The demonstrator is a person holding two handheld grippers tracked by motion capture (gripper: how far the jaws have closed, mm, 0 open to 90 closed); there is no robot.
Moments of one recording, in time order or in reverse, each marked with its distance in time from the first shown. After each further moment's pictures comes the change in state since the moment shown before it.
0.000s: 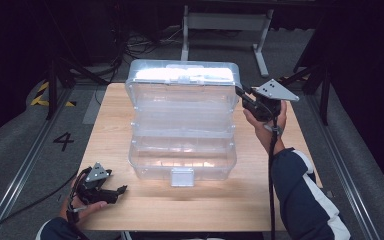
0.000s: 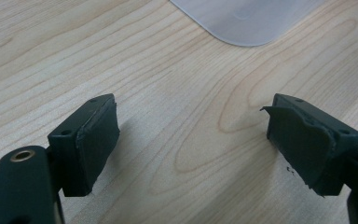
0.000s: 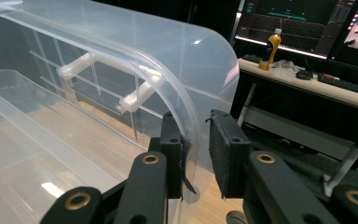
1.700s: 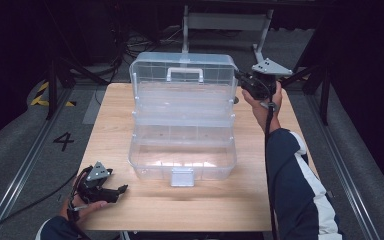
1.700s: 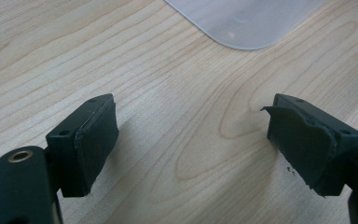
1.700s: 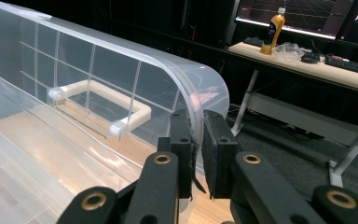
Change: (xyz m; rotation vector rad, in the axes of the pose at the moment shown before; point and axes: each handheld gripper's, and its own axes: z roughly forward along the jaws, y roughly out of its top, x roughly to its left) left arm 0.001 0.002 0.002 0.003 -0.007 0.009; right arm -0.035 0.013 0.052 0.068 0.013 0.041
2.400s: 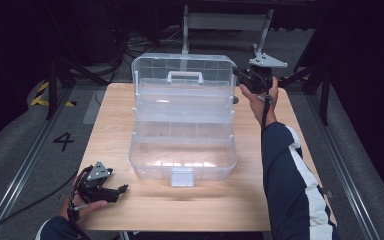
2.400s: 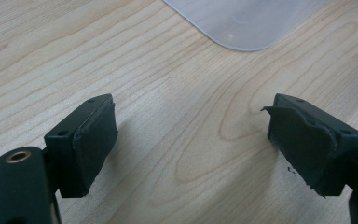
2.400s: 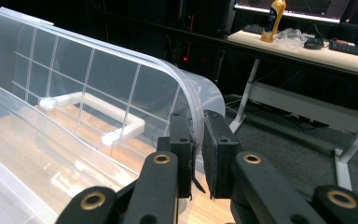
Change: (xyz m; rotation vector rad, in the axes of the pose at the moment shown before) left arm 0.001 0.001 0.001 0.002 -0.004 0.006; right arm -0.013 0.000 0.026 0.039 -0.001 0.041
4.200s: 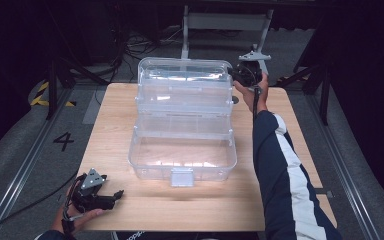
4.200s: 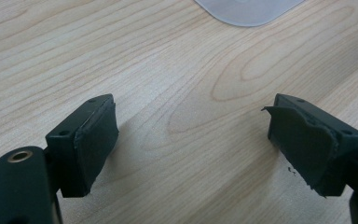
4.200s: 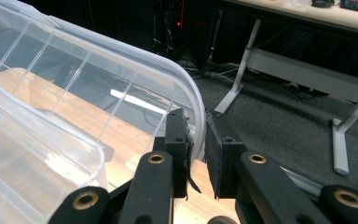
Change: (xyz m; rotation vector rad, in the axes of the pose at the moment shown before) left arm -0.013 -0.017 -0.015 -0.008 0.049 -0.070; right arm -0.026 -0.020 0.068 0.144 -0.015 0.007
